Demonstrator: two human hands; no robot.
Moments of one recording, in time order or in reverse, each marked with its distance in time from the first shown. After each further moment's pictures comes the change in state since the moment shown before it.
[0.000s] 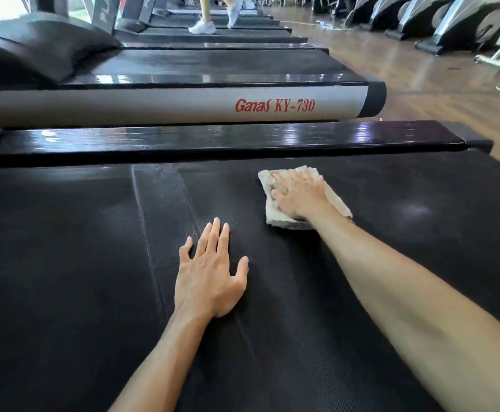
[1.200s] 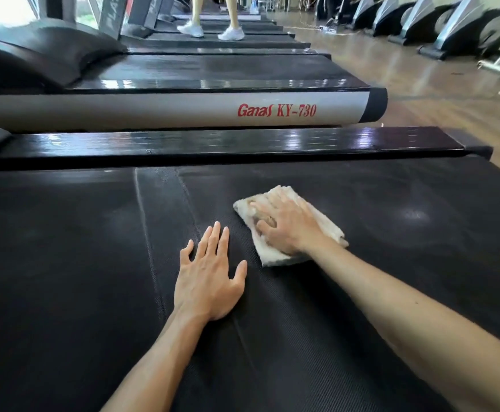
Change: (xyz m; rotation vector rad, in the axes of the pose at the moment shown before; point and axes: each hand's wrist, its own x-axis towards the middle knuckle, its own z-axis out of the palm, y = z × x) left_hand -0.001 0.001 -0.004 0.030 -0.016 0.009; right_hand -0.065 -0.021 0.000 0.149 0.089 -0.232
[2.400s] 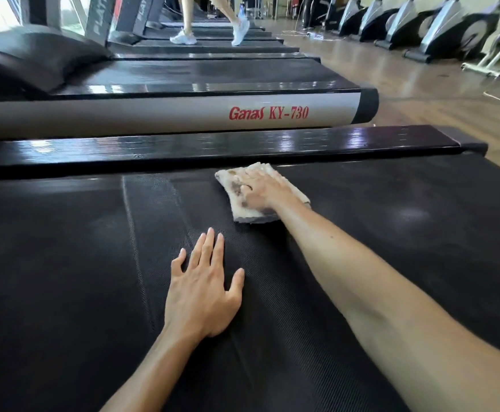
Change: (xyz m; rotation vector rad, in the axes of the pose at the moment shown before) left_hand 0.000 -0.002 0.001 0.003 0.007 0.015; right_hand 0.111 -0.004 0.008 -0.116 -0.086 0.043
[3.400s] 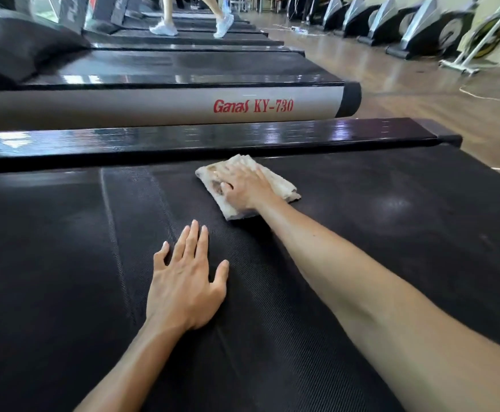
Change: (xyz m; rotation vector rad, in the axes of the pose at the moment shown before) left_hand 0.002 0.000 0.000 -0.016 -0.006 0.001; right_hand -0.008 -0.008 0.009 0.053 0.025 -0.048
